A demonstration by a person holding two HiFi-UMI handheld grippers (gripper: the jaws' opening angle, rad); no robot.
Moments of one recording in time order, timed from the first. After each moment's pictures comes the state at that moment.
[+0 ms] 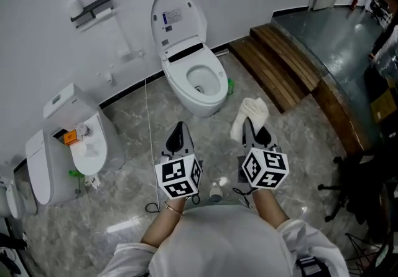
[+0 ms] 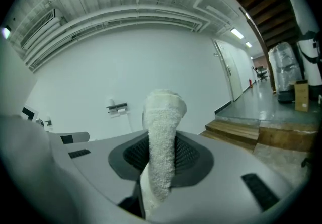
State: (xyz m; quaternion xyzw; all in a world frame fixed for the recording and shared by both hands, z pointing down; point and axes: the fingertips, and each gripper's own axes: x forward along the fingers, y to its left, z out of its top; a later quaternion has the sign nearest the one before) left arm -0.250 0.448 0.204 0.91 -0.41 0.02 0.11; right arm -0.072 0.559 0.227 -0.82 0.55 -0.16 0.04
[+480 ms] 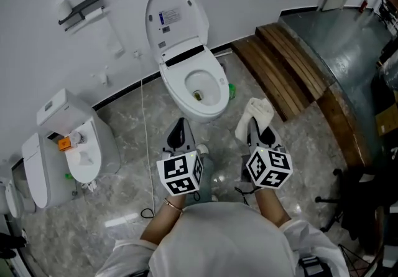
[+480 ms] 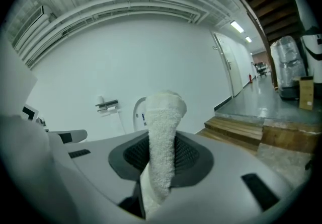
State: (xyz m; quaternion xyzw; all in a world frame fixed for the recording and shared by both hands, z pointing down) left arm -0.162 0.349 0.224 0.90 -0.42 0.03 0.11; right arm 0.024 0.468 0.256 -0.82 0.55 -0.19 0.03
